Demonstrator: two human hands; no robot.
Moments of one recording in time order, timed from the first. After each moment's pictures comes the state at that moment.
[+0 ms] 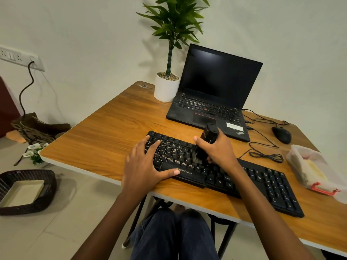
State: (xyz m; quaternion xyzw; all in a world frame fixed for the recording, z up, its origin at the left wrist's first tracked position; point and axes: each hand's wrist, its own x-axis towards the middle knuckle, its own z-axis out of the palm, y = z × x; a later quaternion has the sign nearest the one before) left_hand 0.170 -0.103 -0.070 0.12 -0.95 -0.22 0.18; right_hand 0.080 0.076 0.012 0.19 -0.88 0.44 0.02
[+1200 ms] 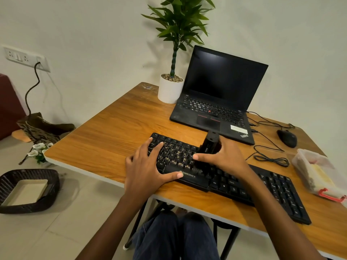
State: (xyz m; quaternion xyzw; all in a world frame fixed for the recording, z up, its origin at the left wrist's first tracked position) left_hand 0.171 -0.102 -0.068 0.14 -0.96 -0.19 0.17; right_hand 0.094 0.086 0.028 0.26 -0.90 0.35 -0.02
